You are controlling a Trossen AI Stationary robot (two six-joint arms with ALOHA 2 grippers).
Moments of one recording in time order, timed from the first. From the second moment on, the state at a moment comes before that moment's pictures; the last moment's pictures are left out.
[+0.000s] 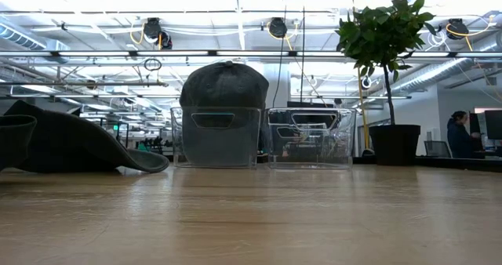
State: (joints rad) left arm -0.26 1.59 2.16 -1.14 -0.03 0.00; right arm -0.16 1.56 2.04 -0.81 -0.54 -0.14
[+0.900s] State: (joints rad) left arm -0.30 1.54 2.16 -1.17 -0.03 -0.26; right arm -0.47 1.58 1.98 -0.95 -0.26 -0.33
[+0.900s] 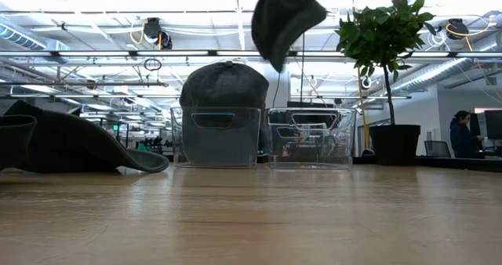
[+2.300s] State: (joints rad) left arm -0.23 1.54 2.16 -1.17 -0.01 -0.23; right arm -0.77 1.58 1.18 -0.25 -0.36 -0.61
